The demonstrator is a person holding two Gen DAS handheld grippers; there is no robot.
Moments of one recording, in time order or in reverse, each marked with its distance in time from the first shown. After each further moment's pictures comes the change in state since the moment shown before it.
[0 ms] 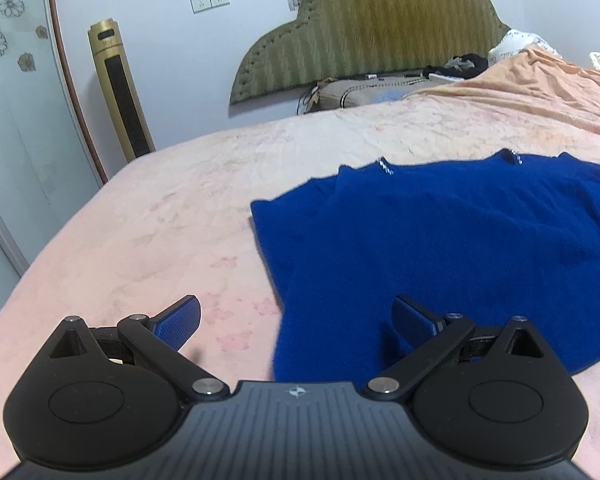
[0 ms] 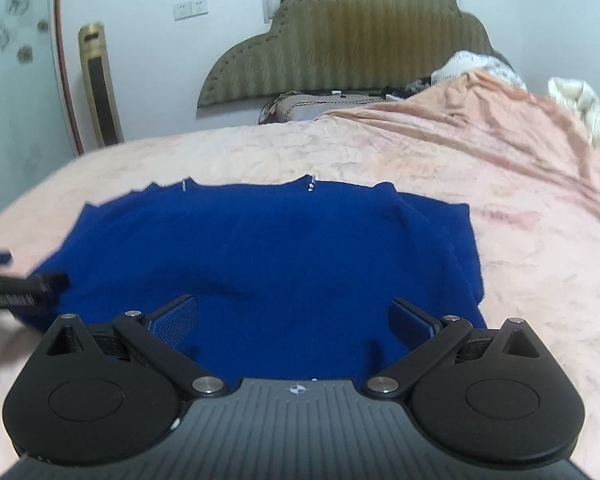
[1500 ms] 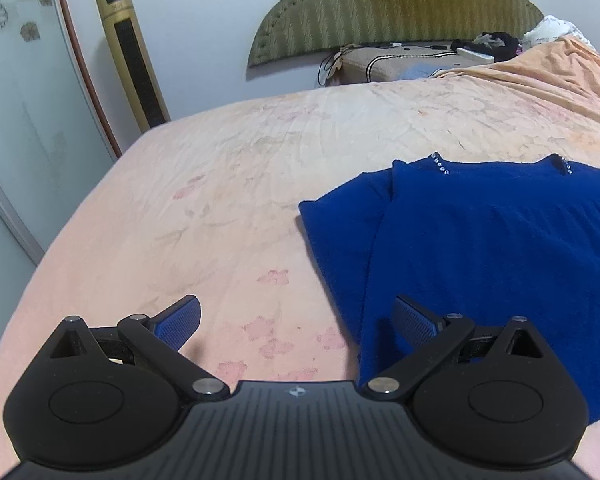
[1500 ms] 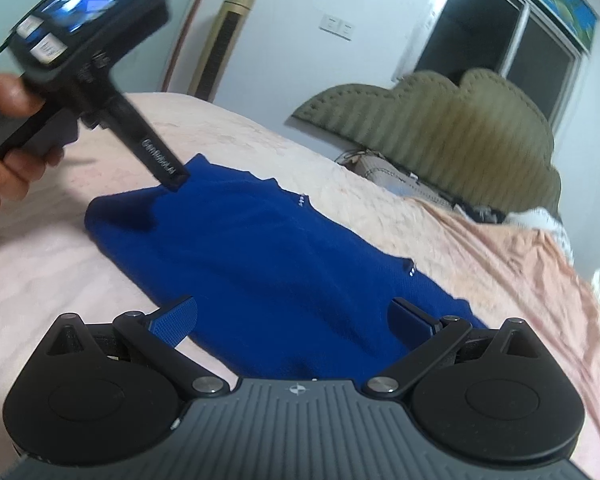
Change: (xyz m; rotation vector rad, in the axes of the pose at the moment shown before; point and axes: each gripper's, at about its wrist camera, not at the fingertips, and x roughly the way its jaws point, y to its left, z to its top) left arm 0.038 0.039 0.039 -0.045 0.147 0.019; right arm -0.021 0.136 -0.014 -0.534 -0.105 0.014
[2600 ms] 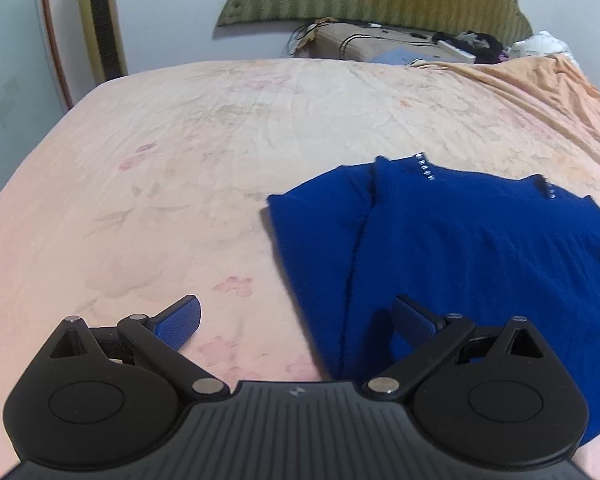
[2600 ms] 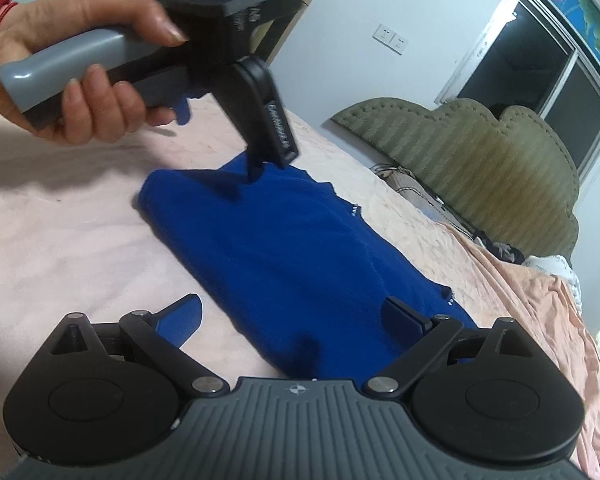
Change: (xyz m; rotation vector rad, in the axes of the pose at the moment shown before) left arm 0.040 0.017 0.023 -0.086 0.099 -0.202; right arm 0.010 0.057 0.003 -0.166 0.006 0.037
